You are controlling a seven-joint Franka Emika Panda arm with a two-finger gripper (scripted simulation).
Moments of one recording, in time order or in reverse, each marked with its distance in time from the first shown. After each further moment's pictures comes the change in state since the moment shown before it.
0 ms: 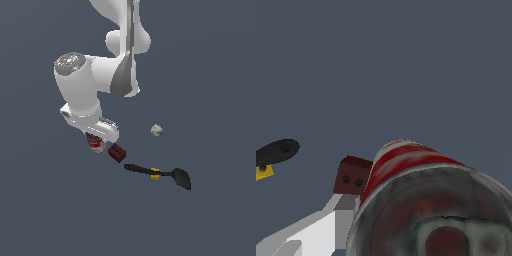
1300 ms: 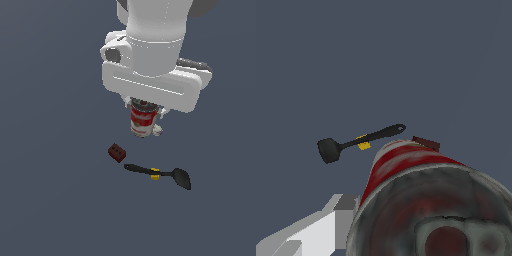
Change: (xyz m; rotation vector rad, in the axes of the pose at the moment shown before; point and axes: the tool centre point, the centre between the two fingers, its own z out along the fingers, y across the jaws) arm -0.026 -0.173 -0.192 0.001 0.001 -0.001
